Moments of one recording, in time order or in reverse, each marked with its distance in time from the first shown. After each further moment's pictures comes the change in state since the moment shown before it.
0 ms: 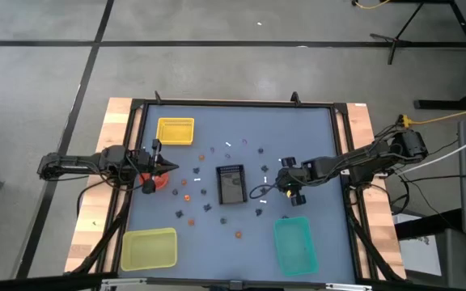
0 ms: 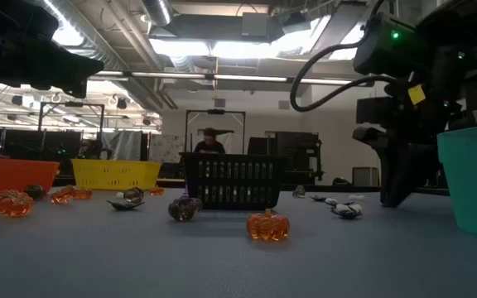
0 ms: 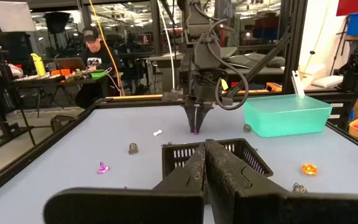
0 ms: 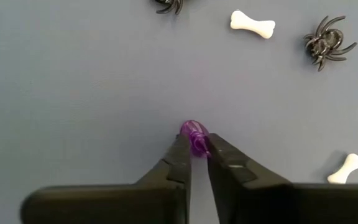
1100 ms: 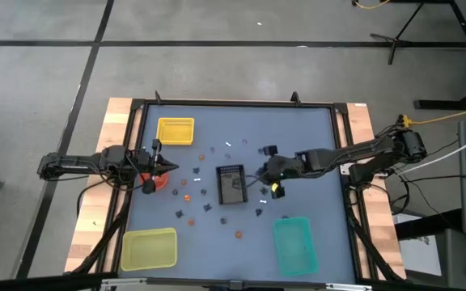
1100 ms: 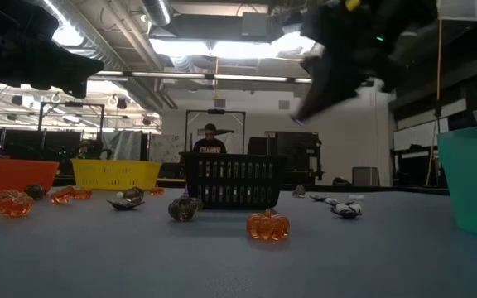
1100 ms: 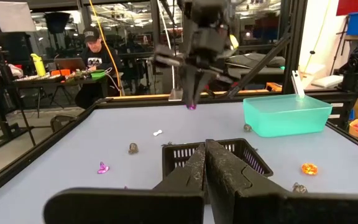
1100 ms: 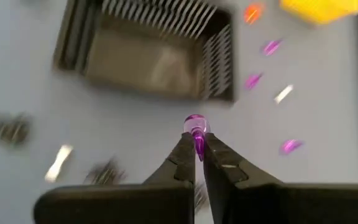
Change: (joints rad) left arm 0.000 0.000 0.000 0.000 0.000 0.002; right arm -0.029 0.002 0.308 0.098 0.089 -0.143
